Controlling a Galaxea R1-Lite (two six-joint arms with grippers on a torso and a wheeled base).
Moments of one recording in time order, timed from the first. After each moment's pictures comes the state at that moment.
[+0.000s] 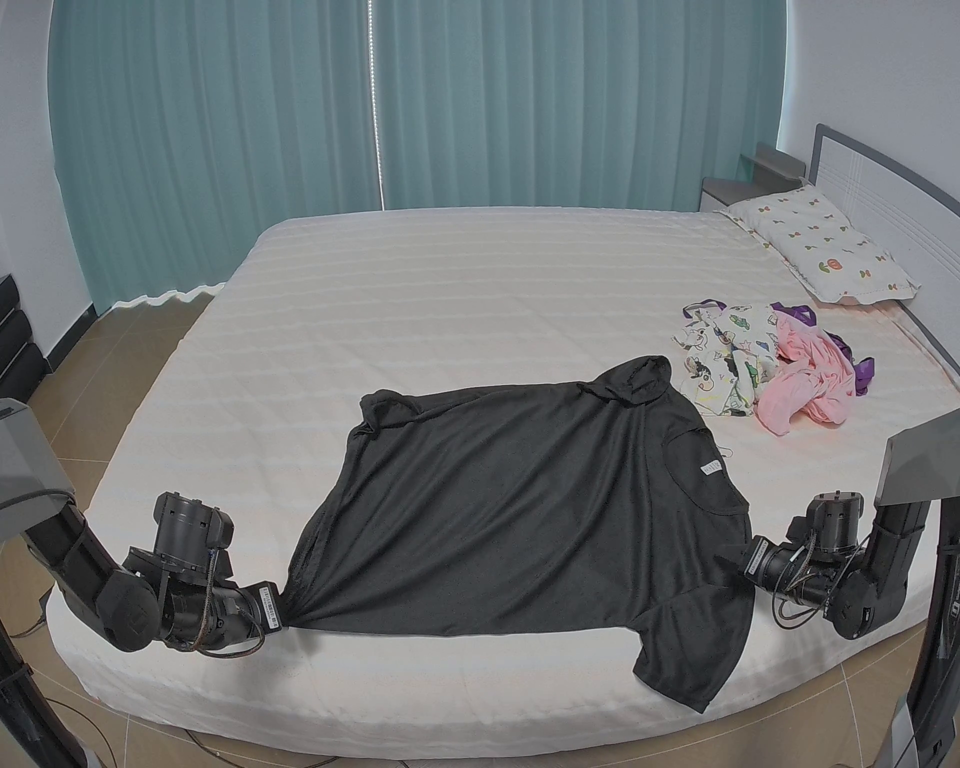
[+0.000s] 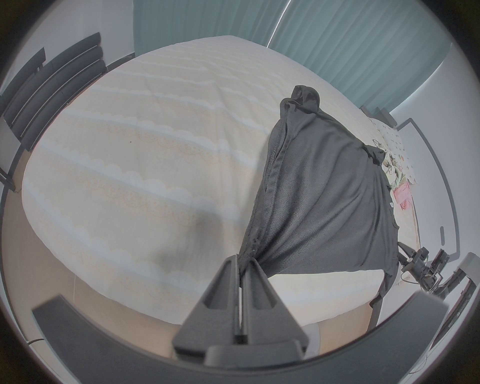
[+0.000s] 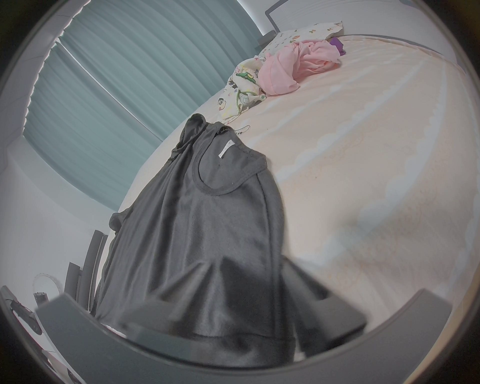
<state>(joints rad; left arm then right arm) -0.20 1.90 -0.42 -0.53 -0.05 -0.54 0.03 2.29 -0.37 -1.32 0.18 0.58</state>
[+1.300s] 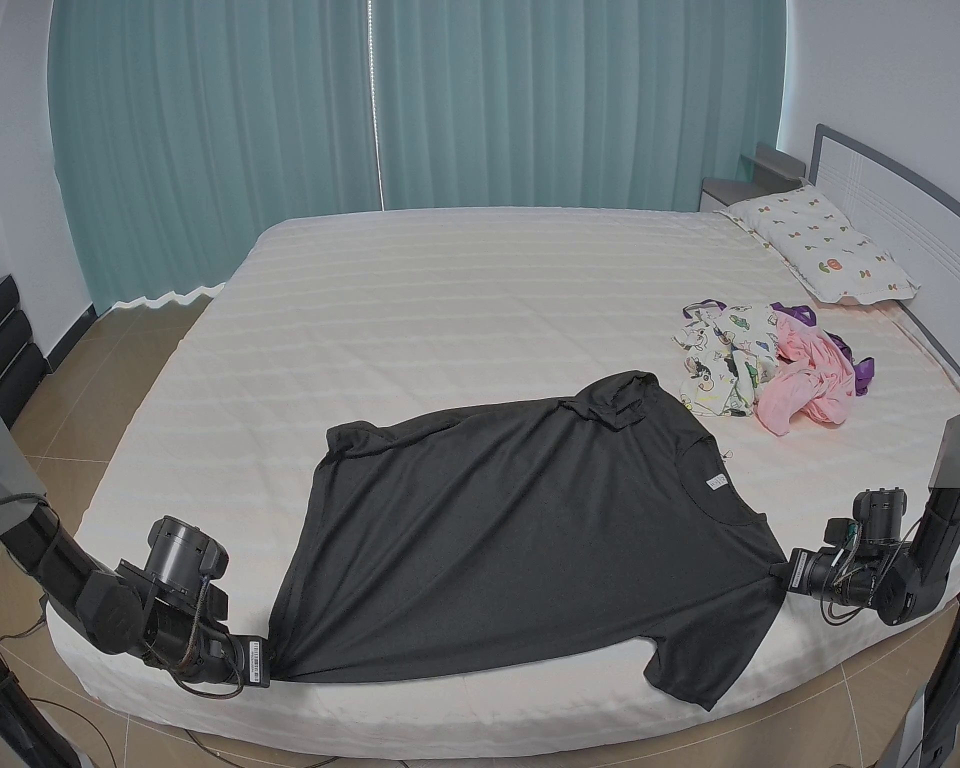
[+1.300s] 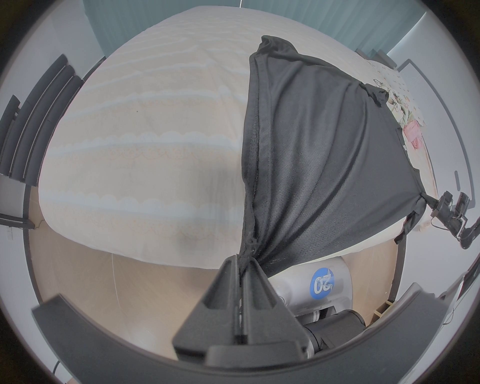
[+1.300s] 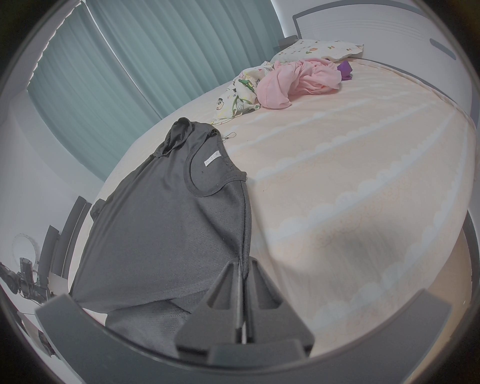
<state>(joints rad) -0.21 1.82 -0.40 -0.21 -0.05 -0.32 -0.14 2.13 -0.30 -1.11 0.24 0.25</state>
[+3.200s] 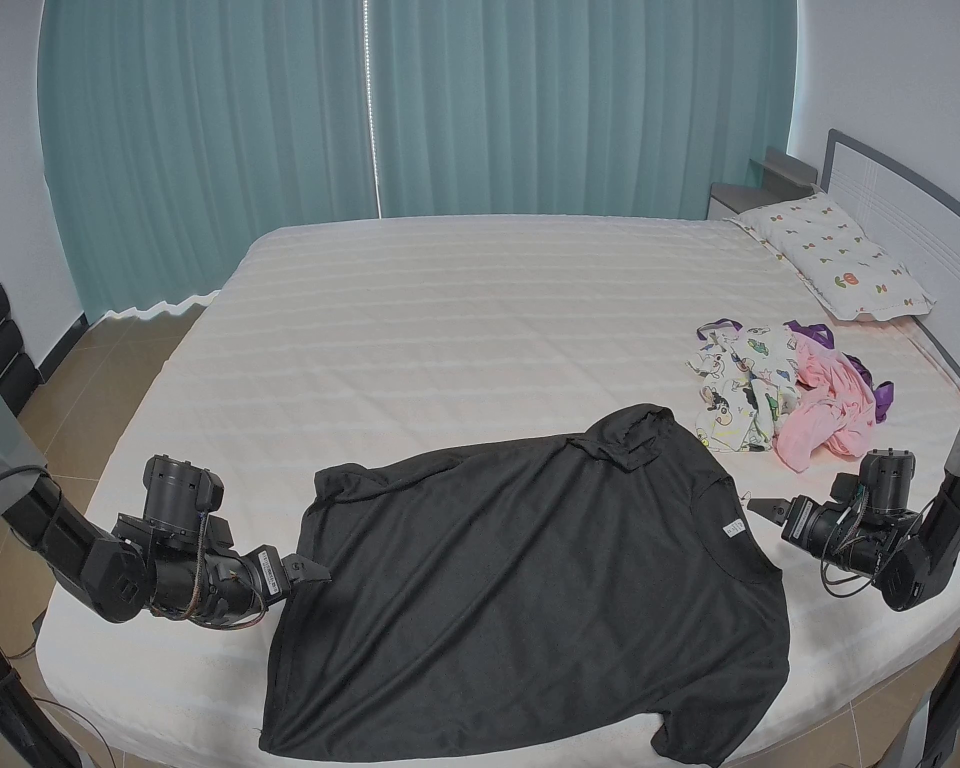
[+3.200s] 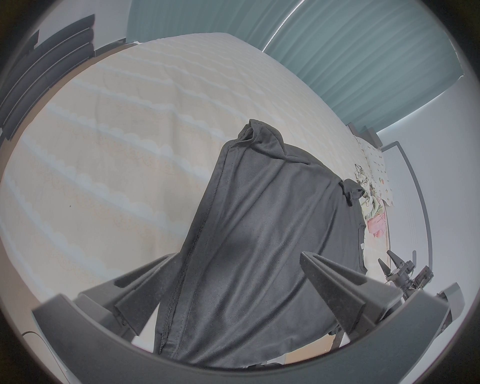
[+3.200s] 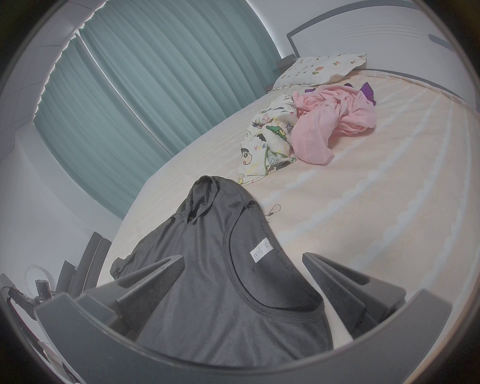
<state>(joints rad) -0.19 1.83 -0.53 -0.42 -0.20 -0.63 -0.05 1.99 -0.36 -1.12 0.21 0.46</state>
